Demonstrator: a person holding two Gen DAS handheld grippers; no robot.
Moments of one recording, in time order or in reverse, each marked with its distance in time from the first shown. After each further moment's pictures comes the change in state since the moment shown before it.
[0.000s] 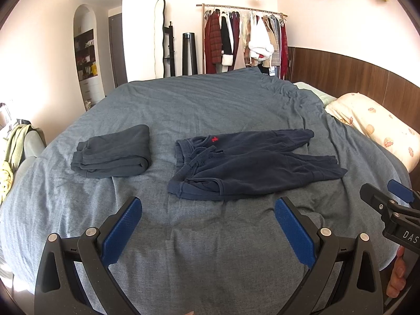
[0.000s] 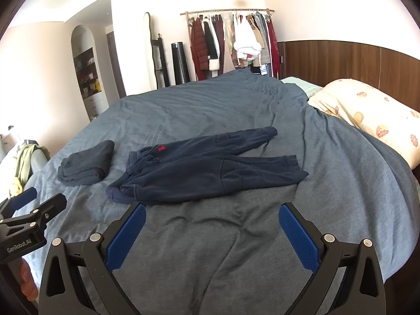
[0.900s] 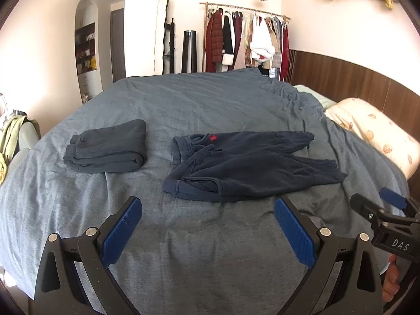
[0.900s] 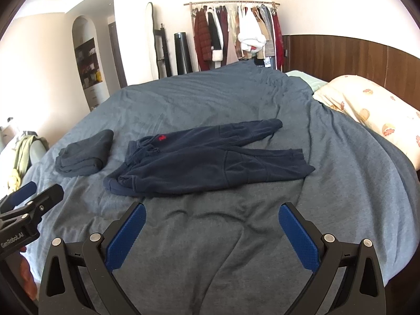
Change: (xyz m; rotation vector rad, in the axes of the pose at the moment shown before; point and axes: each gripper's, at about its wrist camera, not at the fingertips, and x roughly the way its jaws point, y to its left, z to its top) left arm 0.020 0.009 -0.004 -0.030 0.005 -0.022; right arm 0.025 0.007 -0.008 -0.022 0.052 0.006
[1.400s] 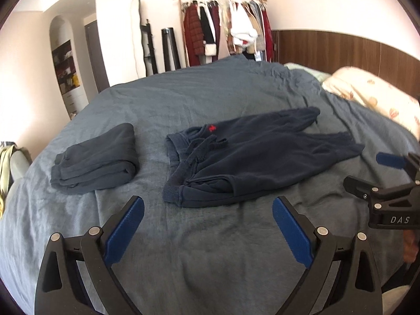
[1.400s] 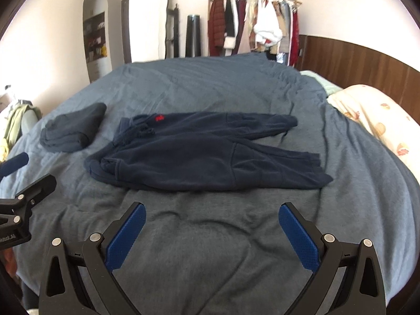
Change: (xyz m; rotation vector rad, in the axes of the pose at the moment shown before) left arm 0.077 0.011 -0.007 0.180 0.032 -0.019; right arm 0.076 0.017 0.003 -0.138 0.089 -0.026
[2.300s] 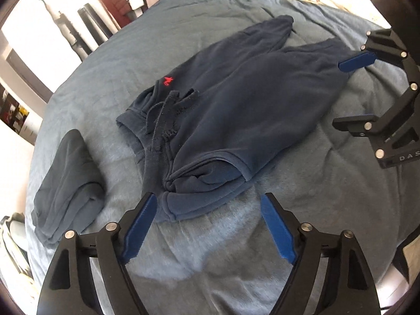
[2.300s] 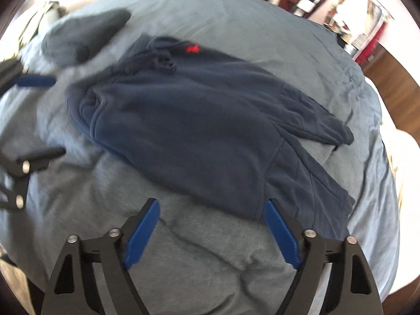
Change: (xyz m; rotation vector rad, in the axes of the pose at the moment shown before) left arm 0.108 -0.013 0.027 0.418 0.361 -0.115; right arm 0.111 0.037 0.047 -0.444 0.378 0.048
